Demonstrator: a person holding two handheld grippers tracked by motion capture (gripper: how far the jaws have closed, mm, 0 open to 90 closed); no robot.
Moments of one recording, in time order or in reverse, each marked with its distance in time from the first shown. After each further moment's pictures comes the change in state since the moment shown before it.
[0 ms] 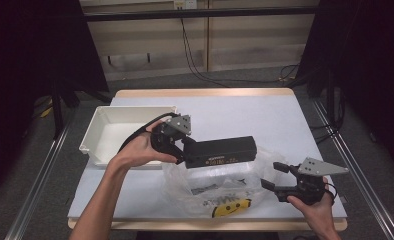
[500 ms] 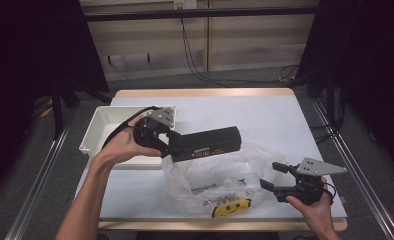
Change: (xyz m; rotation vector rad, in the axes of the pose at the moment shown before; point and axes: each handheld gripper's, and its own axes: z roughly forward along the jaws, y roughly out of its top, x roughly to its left) left arm 0.012 -0.023 -0.031 -0.020 0.050 -0.055; right arm 0.001 0.000 0.003 0.008 0.004 -0.004
